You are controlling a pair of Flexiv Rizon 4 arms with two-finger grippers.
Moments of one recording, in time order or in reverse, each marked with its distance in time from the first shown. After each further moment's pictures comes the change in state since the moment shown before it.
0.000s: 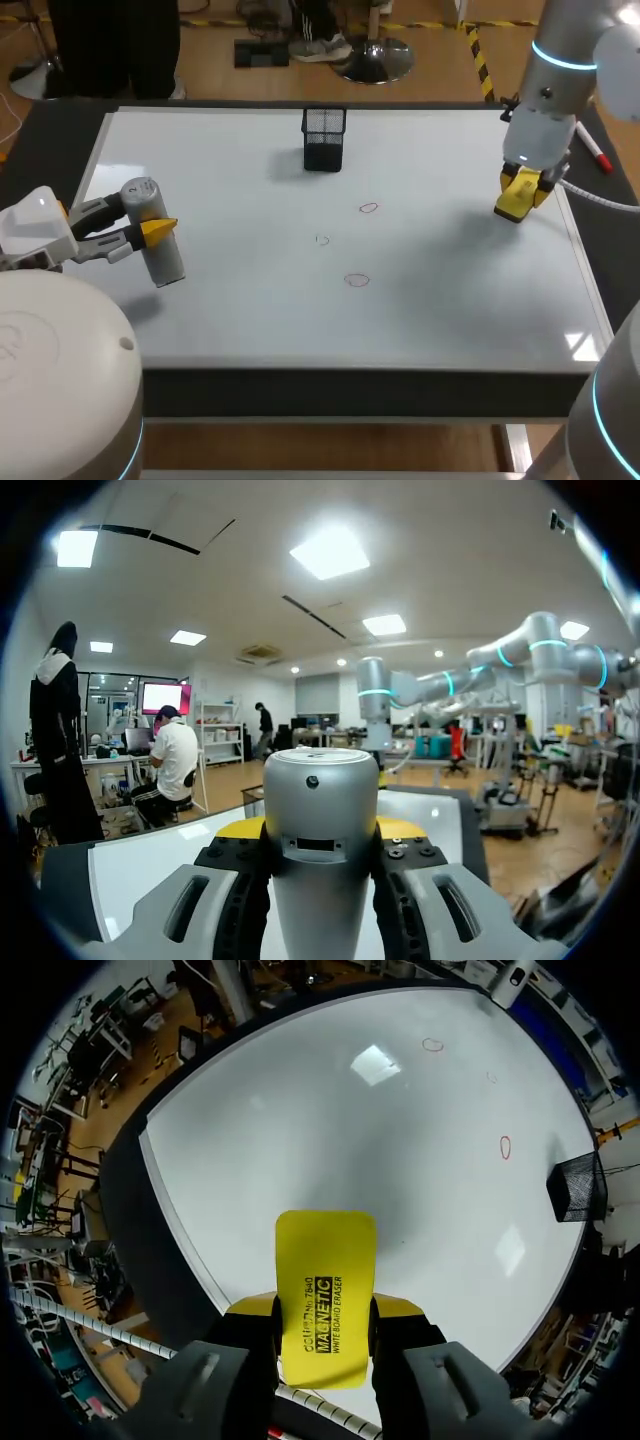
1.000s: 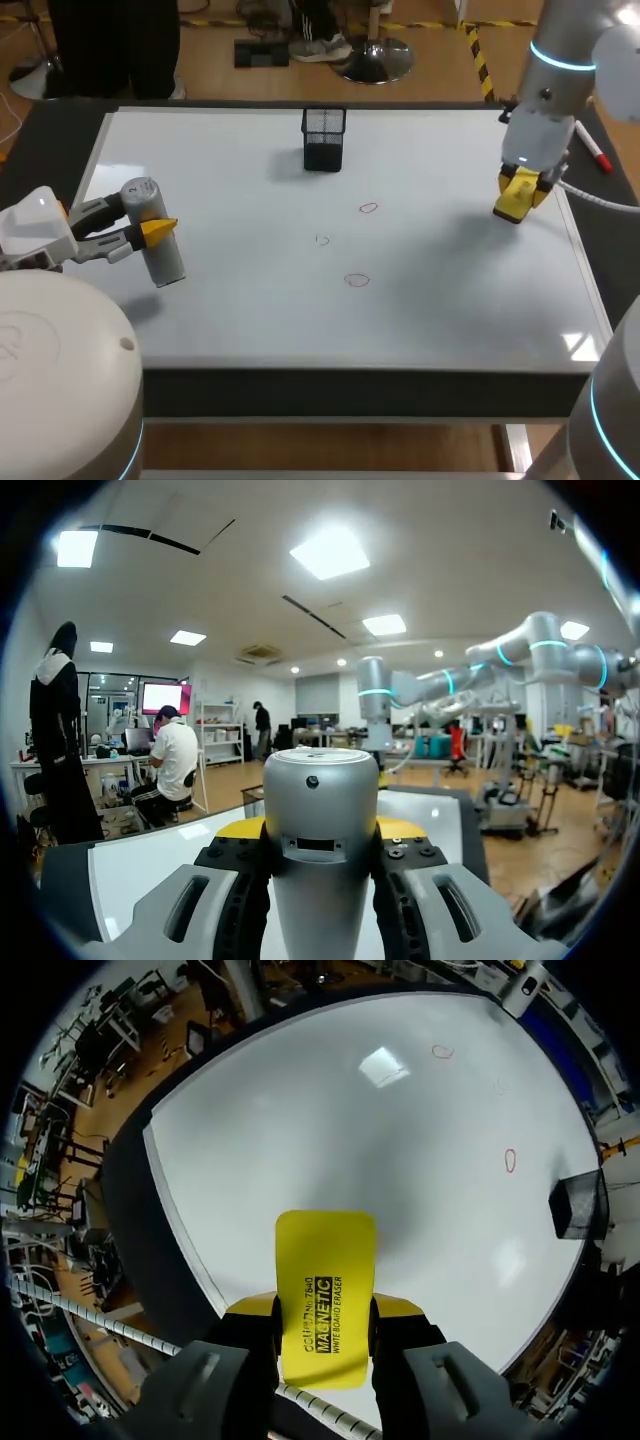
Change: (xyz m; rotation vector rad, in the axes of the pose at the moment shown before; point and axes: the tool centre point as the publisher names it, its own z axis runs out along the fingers) left arm 0.000 0.000 0.000 0.000 0.000 0.000; right arm -0.006 0.008 -0.001 0.008 0.012 -0.065
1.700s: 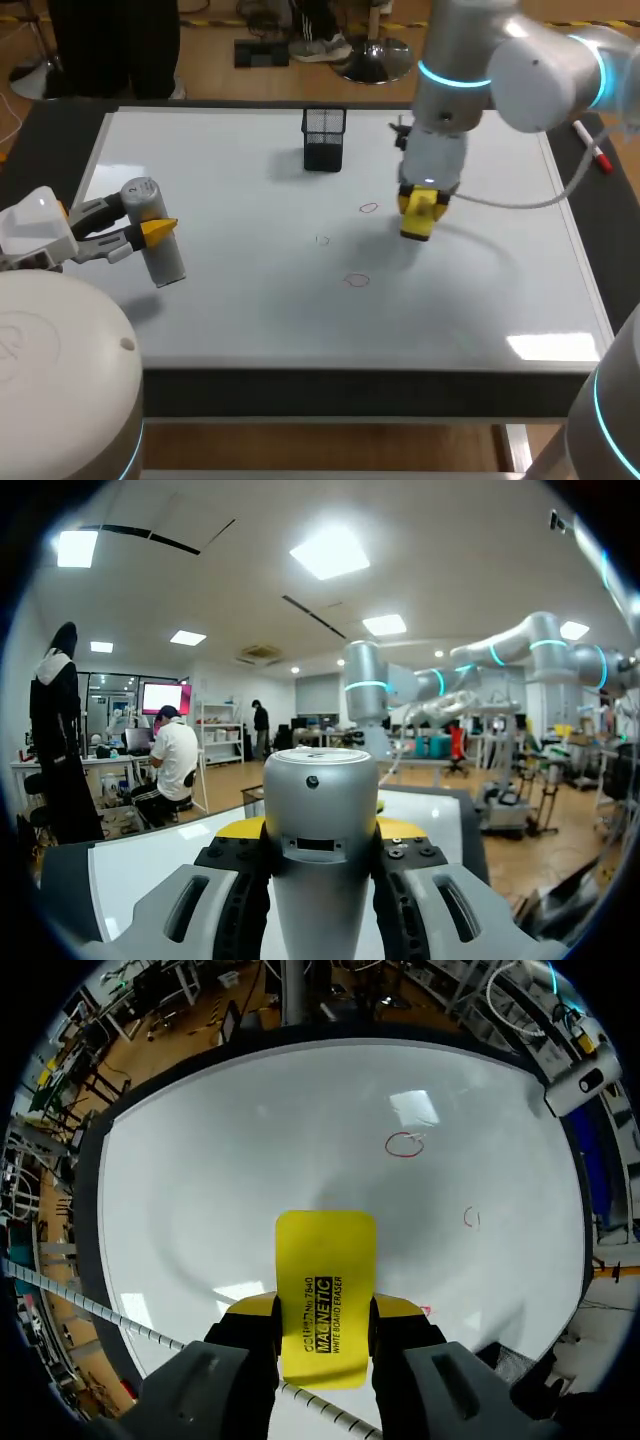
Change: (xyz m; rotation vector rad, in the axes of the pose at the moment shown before) left arm 0.000 0.000 0.000 0.000 -0.001 0.000; right arm -0.127 0.124 0.016 -0.045 -0.024 -0.364
